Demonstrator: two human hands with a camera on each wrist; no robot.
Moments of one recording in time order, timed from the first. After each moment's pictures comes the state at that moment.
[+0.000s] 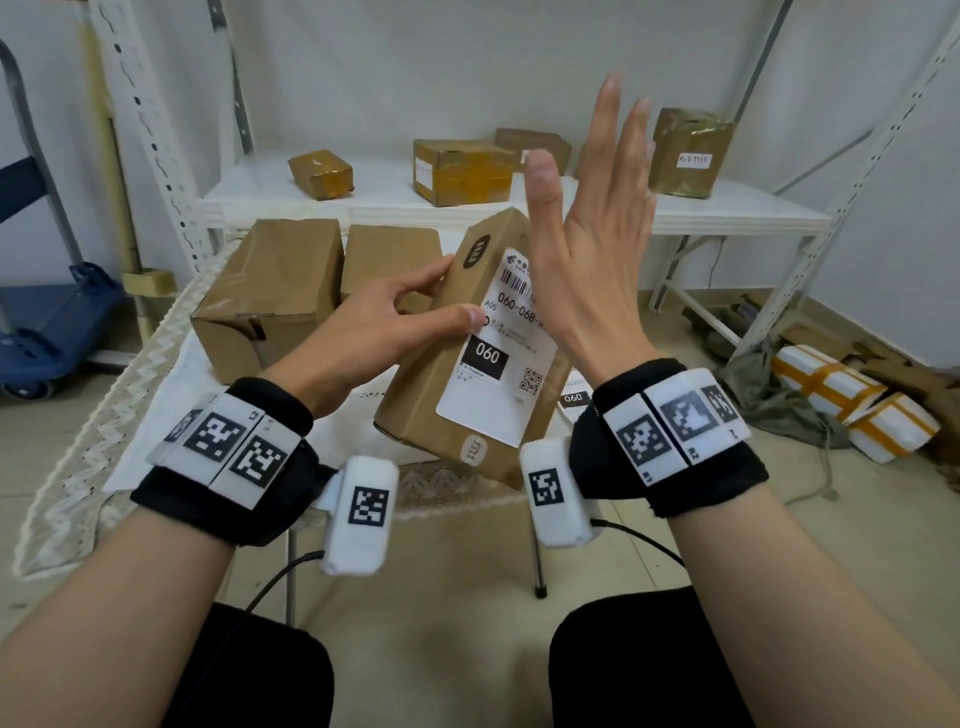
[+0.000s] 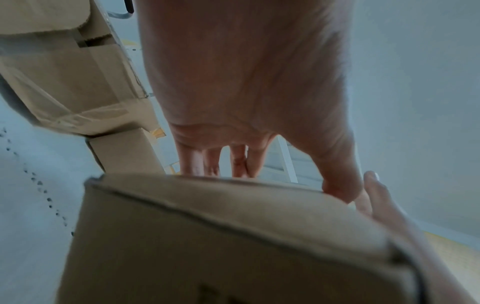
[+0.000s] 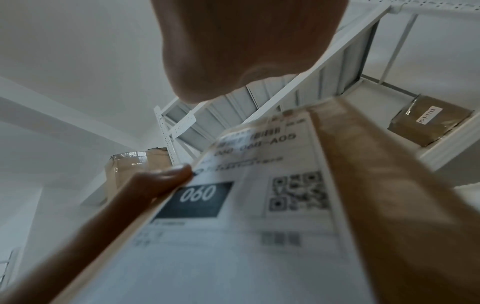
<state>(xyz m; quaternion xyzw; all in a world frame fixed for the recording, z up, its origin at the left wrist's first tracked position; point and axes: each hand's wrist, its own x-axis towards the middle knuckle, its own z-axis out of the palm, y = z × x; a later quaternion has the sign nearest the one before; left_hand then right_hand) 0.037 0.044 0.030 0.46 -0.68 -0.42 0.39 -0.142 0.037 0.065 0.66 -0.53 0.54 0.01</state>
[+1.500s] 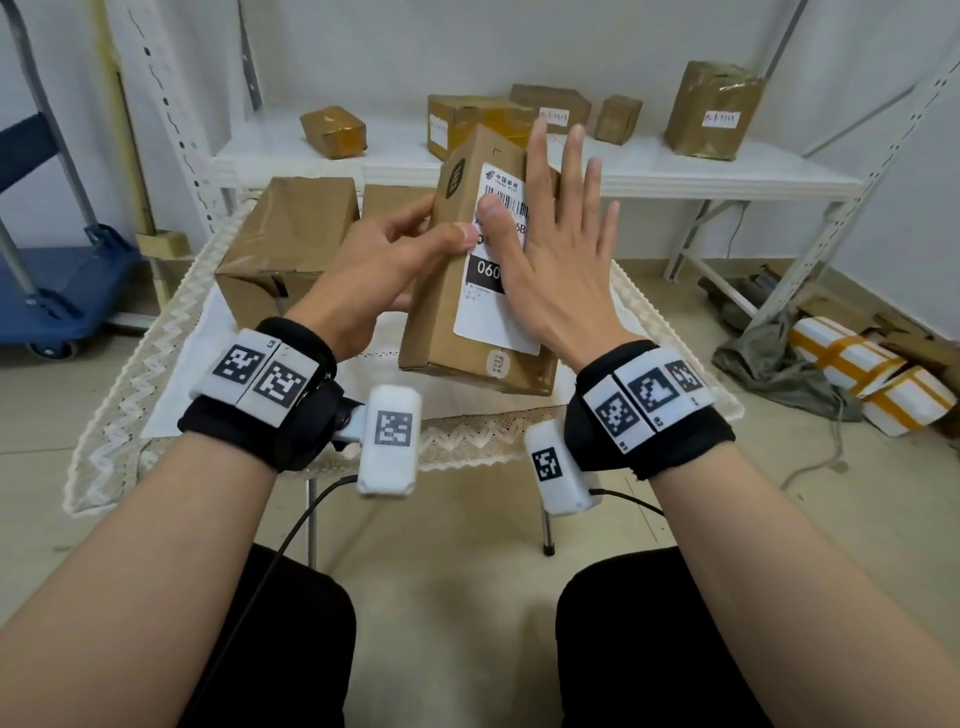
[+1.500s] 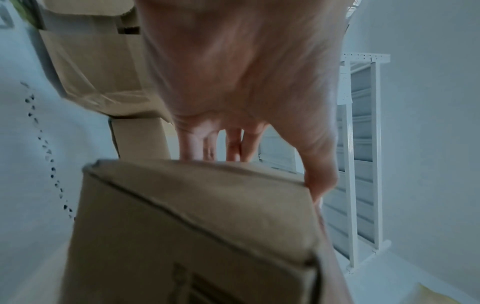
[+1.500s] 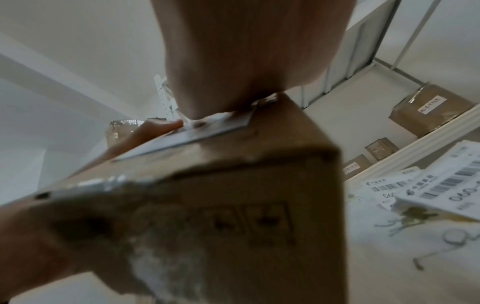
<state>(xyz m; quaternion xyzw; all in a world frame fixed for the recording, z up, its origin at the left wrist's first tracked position) 0.042 0.041 0.031 0.44 -0.60 -0.47 0.48 -0.128 0.030 0.024 0.72 -0.57 0.38 0.00</state>
